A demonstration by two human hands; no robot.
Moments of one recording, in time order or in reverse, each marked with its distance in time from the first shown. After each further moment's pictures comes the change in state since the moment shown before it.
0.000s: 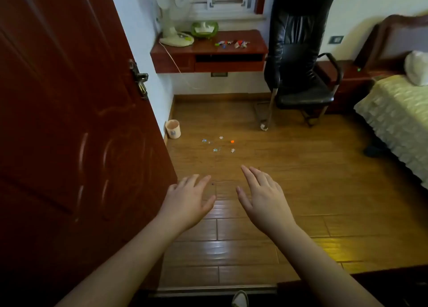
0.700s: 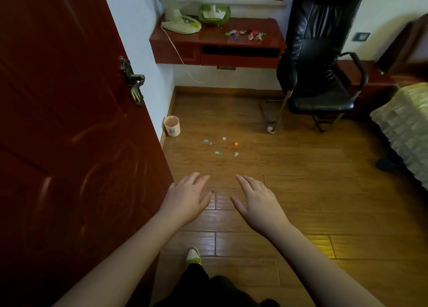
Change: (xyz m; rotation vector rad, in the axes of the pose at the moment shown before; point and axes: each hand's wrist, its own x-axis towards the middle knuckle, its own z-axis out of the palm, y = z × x) left_hand 0.188 -0.088 0.016 -0.087 -0.001 0.016; right_hand 0.189 0.004 0.066 -0.009 -0.227 -0.047
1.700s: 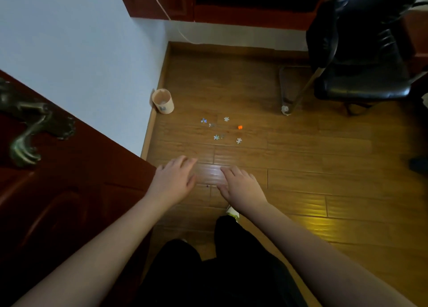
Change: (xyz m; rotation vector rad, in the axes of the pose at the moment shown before) left_hand 0.320 -0.043 0.025 0.057 -0.133 -0.088; right_hand 0.324 0.118 0.024 0.004 -0.339 -0.089
